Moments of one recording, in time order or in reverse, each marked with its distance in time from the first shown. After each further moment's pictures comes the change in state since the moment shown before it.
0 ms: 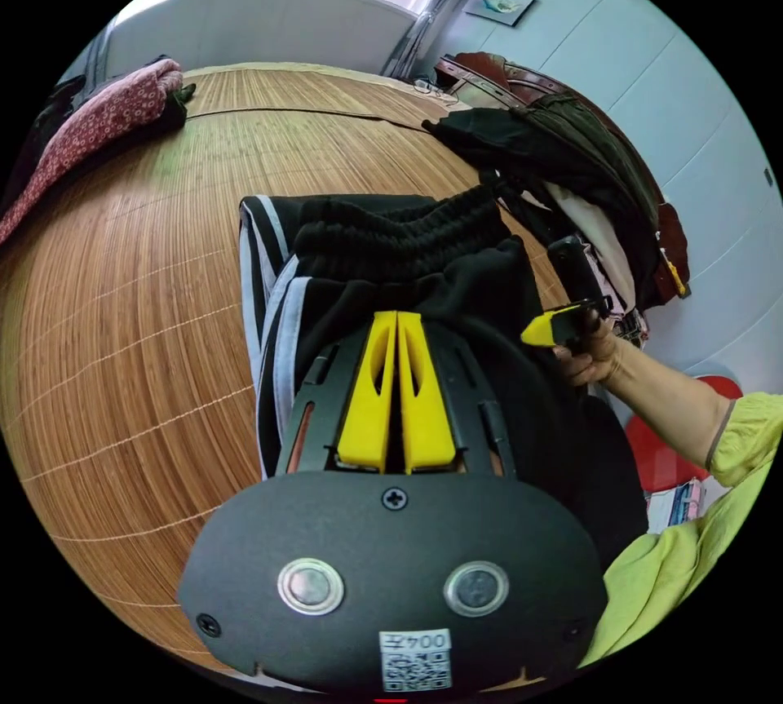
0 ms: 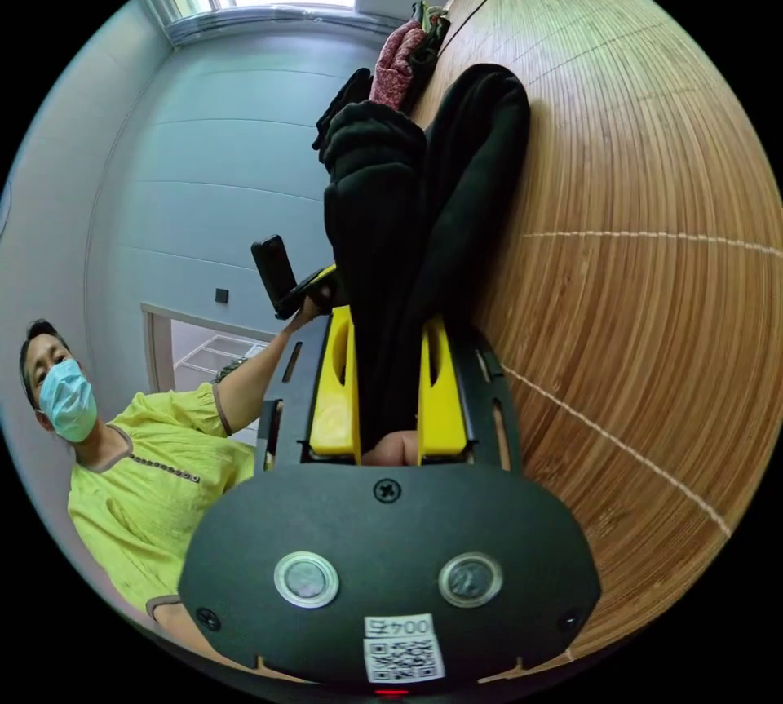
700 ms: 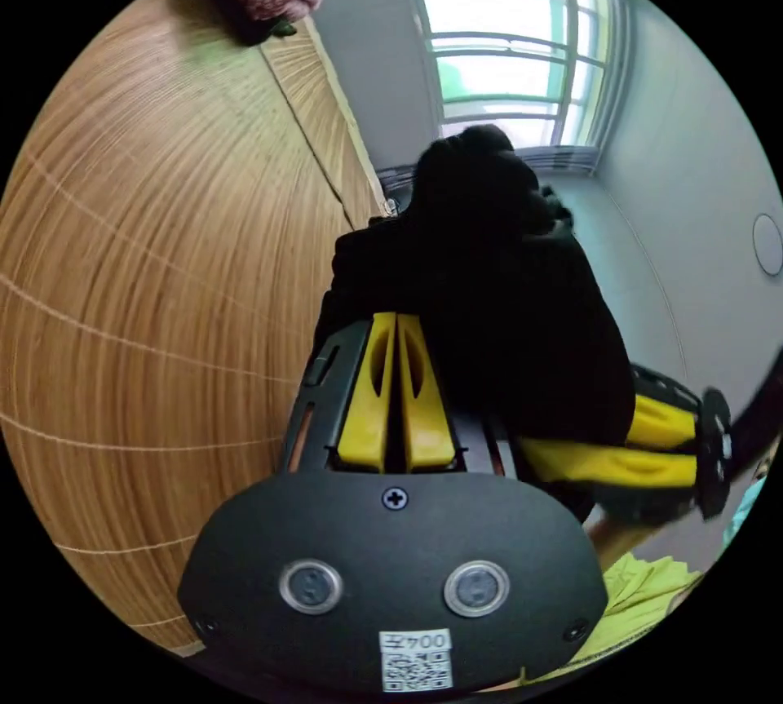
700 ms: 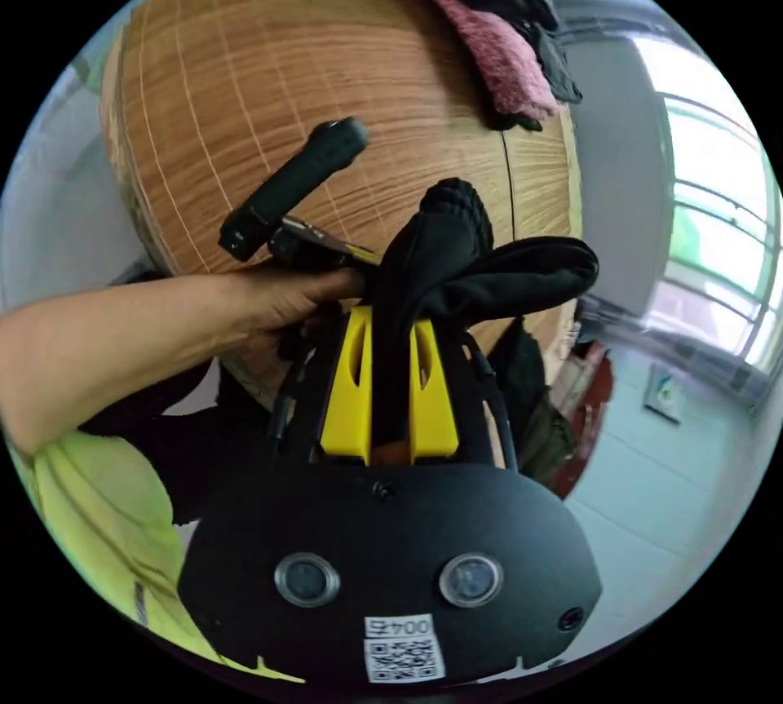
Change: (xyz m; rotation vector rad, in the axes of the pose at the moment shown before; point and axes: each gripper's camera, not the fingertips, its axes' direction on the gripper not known) left arm -0.117 0.029 -0.041 0.358 0.643 -0.617; right arm -0.456 -0.099 0.338 -0.728 1.696 -0.607
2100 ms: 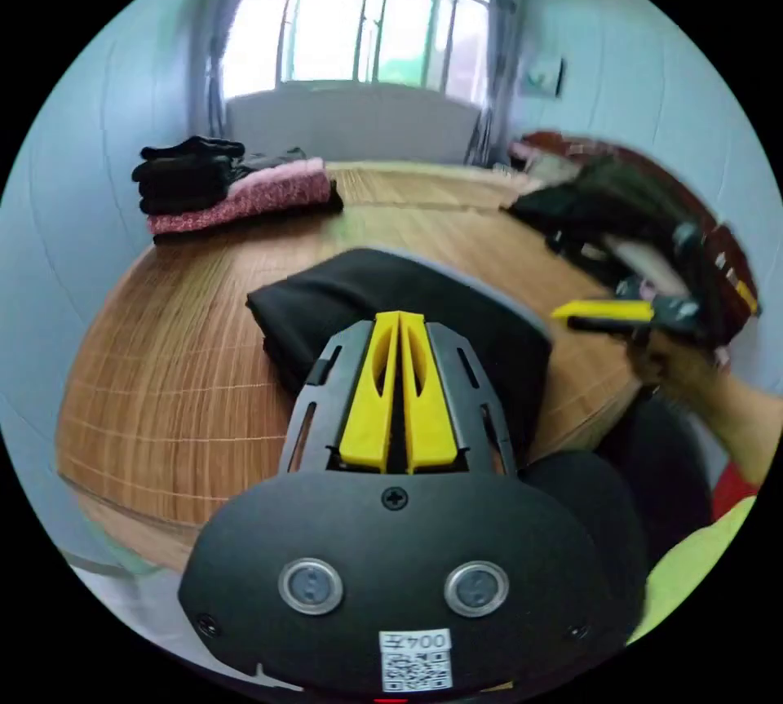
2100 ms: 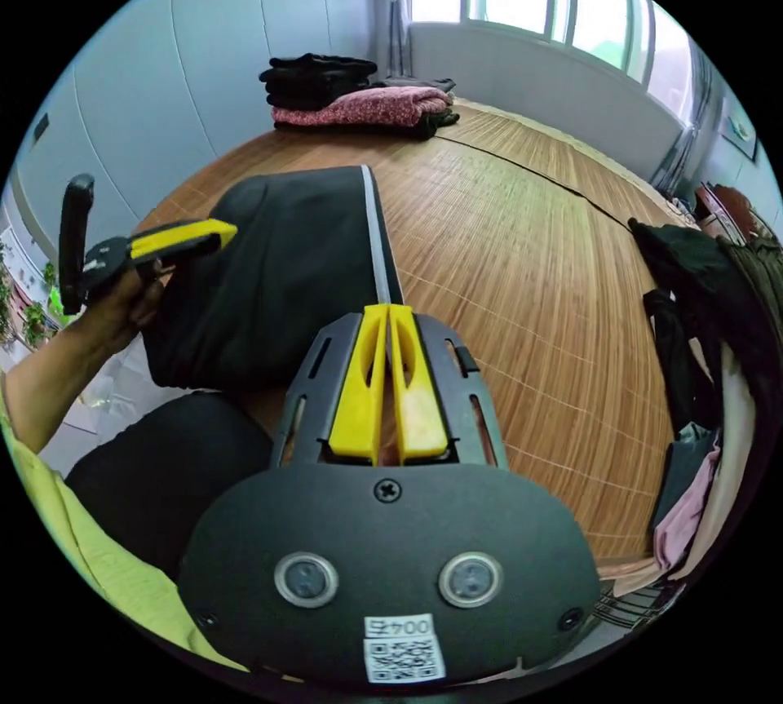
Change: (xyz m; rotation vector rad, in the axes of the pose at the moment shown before) left arm 0.098 0.216 -0.107 0.038 -1.073 0.714; right arm 0.119 0.239 0.100 0.594 -0.491 0.647
